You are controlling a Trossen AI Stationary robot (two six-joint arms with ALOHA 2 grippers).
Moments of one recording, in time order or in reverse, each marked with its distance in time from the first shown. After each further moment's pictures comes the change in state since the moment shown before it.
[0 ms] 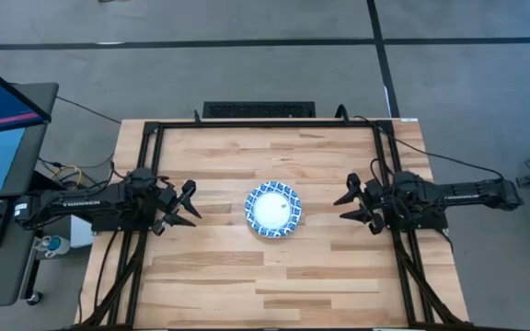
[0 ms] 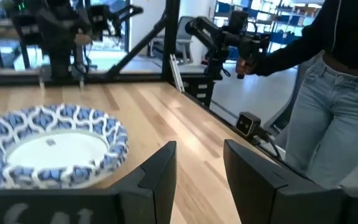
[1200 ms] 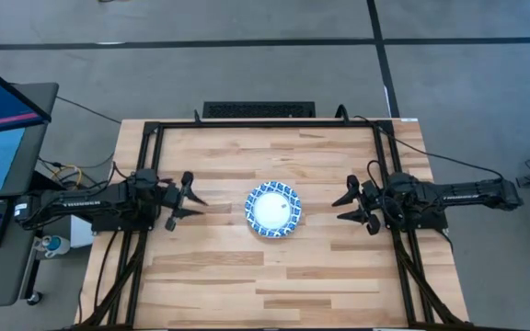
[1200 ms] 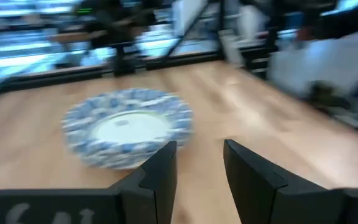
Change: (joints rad) left arm 0.000 0.000 -0.014 -0.080 -0.222 0.213; right arm -0.002 0.000 -0.009 -0.097 0.027 0.004
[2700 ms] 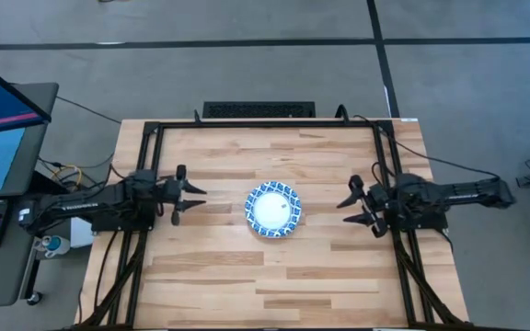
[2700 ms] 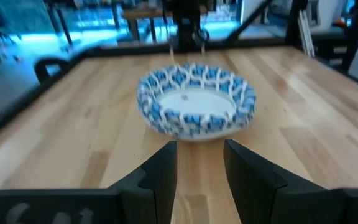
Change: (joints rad) left arm 0.000 -0.119 0.002 -0.166 -0.275 -0.042; right arm 0.059 -0.103 -0.001 -0.004 0.000 -0.111
